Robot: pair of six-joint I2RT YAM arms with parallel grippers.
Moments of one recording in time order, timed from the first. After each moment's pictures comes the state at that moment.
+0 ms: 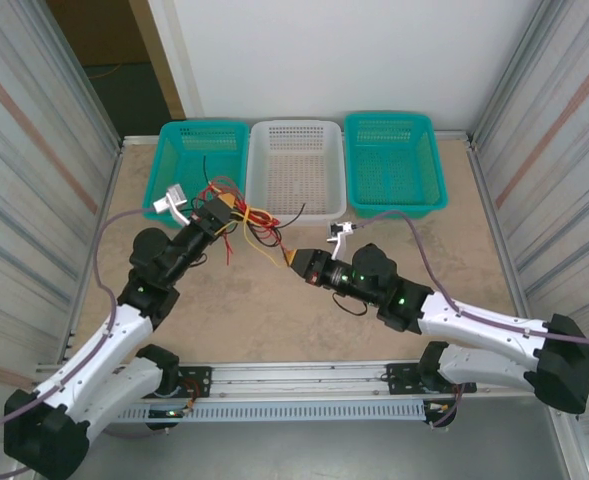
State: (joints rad) left arm -0.43 0.81 0.56 0.34 0.16 -1.04; right arm 1.04 1.03 0.62 0.29 -0.02 1.13
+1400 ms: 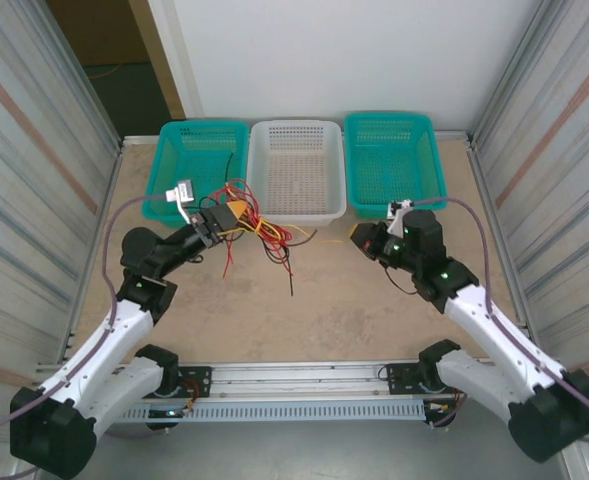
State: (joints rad) left arm -0.34 0.85 0.57 0.55 0.60 -1.17; right arm 0.43 0.87 0.68 -0.21 -0.31 1.05
